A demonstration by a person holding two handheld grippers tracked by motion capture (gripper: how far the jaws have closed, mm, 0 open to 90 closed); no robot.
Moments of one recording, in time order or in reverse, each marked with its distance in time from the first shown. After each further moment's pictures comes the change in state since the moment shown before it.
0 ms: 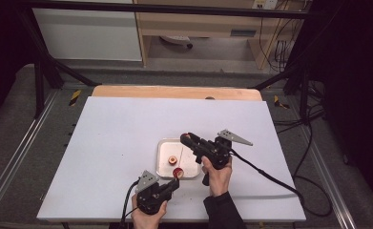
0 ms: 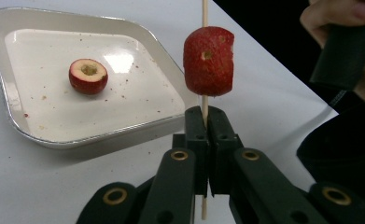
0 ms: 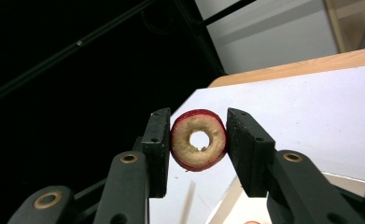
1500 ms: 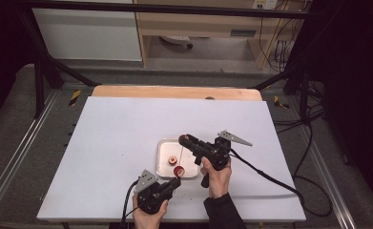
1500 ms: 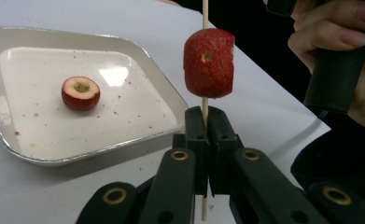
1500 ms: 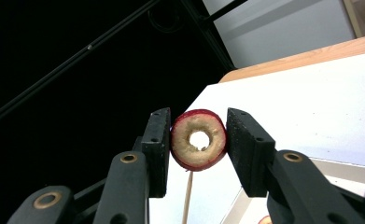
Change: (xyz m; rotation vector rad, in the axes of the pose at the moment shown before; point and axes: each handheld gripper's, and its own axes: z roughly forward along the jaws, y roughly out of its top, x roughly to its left) left arm -0.003 0.001 -0.003 -0.071 -0.019 0.005; right arm 0.001 -0.003 0.000 0.008 0.028 0.057
